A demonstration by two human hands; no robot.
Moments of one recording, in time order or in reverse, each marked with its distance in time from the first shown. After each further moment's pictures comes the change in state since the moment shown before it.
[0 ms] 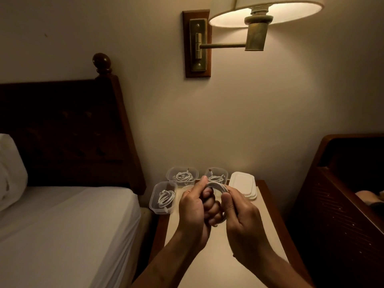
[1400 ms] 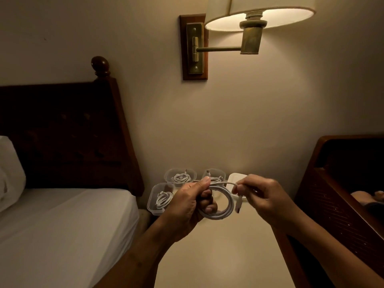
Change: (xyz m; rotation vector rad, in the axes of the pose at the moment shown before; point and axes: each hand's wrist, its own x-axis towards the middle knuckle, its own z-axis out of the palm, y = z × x) left_hand 0.007 0.025 -0.006 0.155 -0.208 -0.049; right_hand 0.050 0.029 -0.078 -0.043 -0.274 -0.040
